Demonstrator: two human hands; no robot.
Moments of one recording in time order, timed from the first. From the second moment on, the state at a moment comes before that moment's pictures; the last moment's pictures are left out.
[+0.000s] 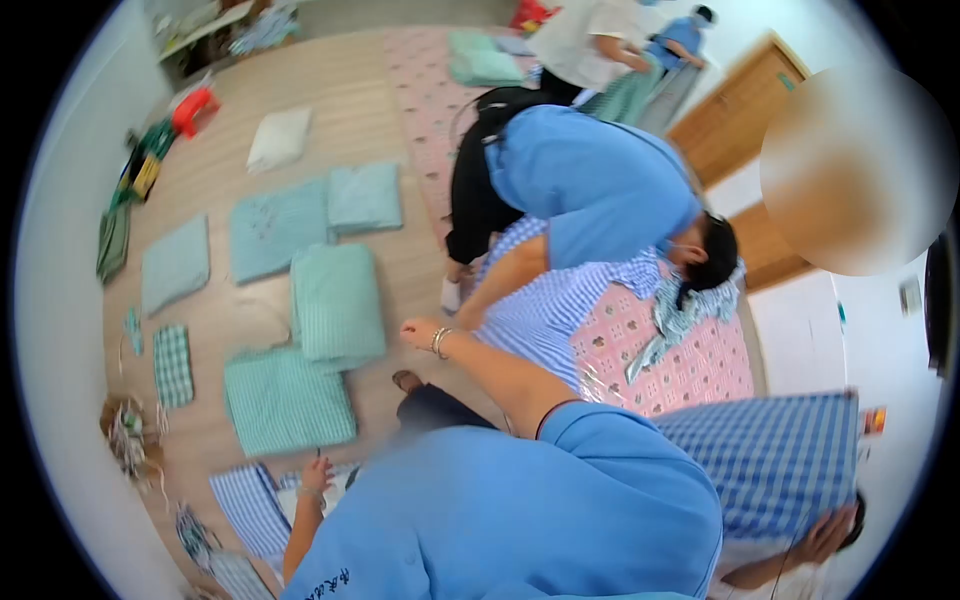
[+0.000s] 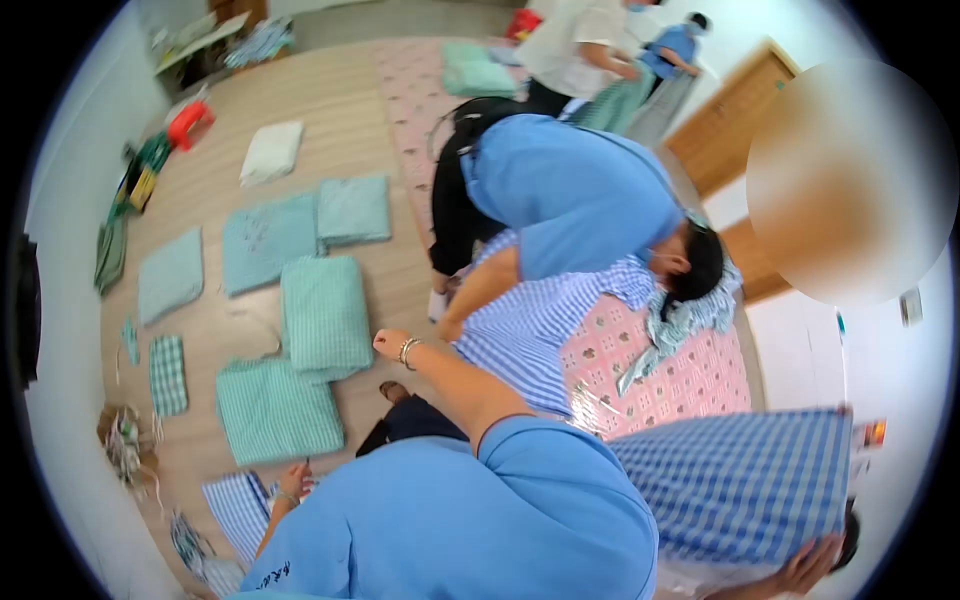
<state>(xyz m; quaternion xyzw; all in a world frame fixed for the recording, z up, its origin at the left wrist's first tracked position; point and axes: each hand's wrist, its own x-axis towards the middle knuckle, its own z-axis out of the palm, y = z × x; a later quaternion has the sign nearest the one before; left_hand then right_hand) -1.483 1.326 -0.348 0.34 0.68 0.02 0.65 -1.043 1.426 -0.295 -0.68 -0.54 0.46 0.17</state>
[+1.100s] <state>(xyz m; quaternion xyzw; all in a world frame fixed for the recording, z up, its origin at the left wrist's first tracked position) -1.020 1.083 -0.289 0.73 0.11 -0.37 0.57 -1.030 0.677 -0.274 -0.90 0.00 0.40 0.19</state>
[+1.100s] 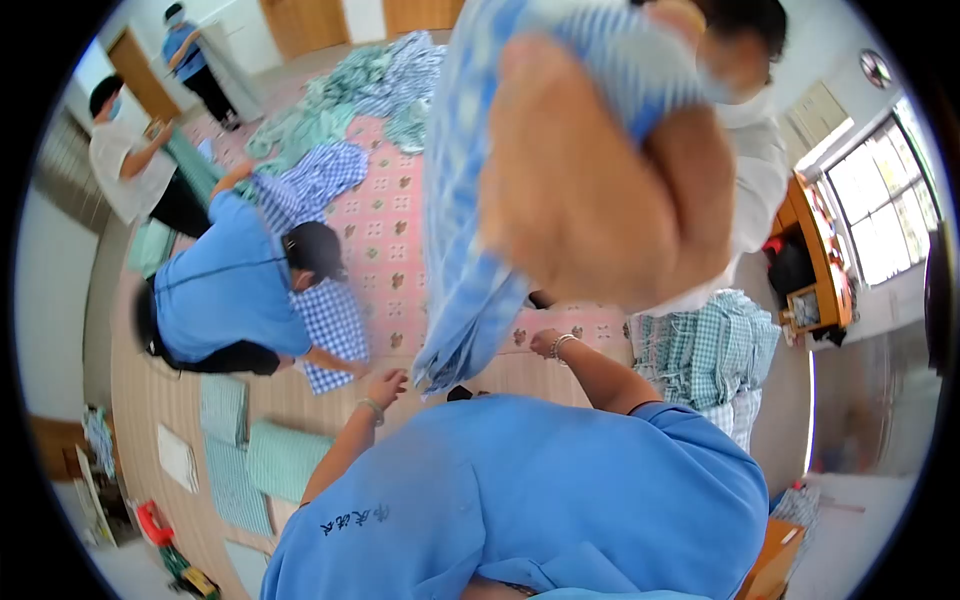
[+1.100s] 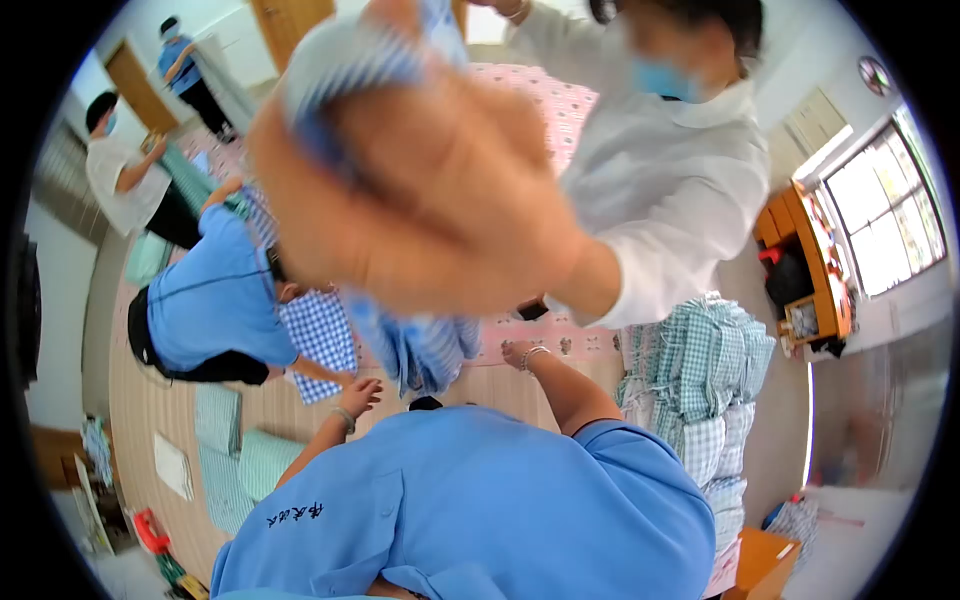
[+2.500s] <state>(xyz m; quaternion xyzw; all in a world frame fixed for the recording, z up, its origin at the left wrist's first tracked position) -0.879 0.870 -0.345 0.77 -0.08 -0.54 0.33 -1.128 0.409 -0.178 -0.59 0.47 -0.07 0.66</state>
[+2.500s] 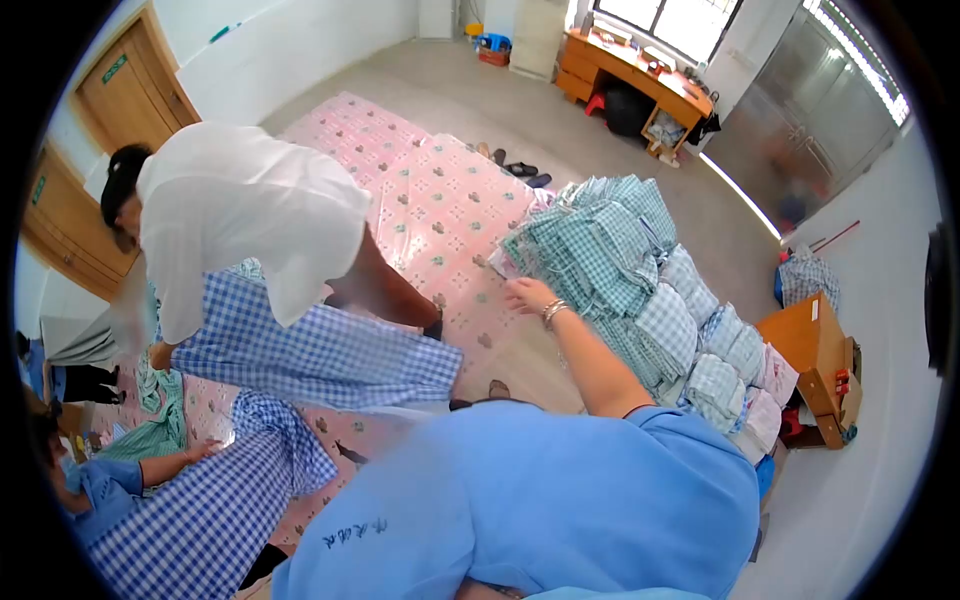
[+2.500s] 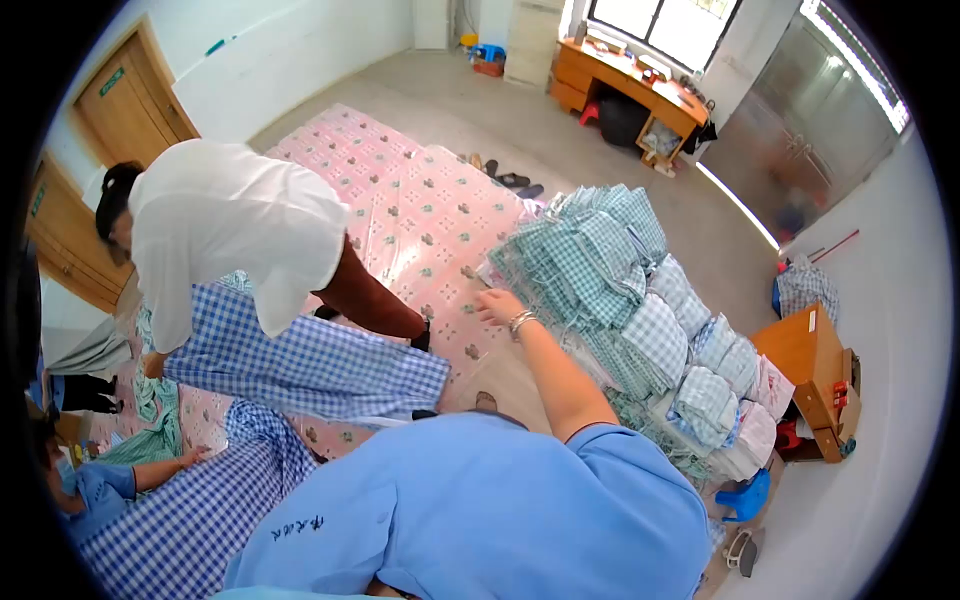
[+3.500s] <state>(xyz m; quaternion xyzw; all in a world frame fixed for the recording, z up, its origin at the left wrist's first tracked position) -0.752 0.235 -0.243 0.62 -0.61 -0.42 0.25 -1.168 0.110 -0.268 -0.46 0.68 0.04 0.57</state>
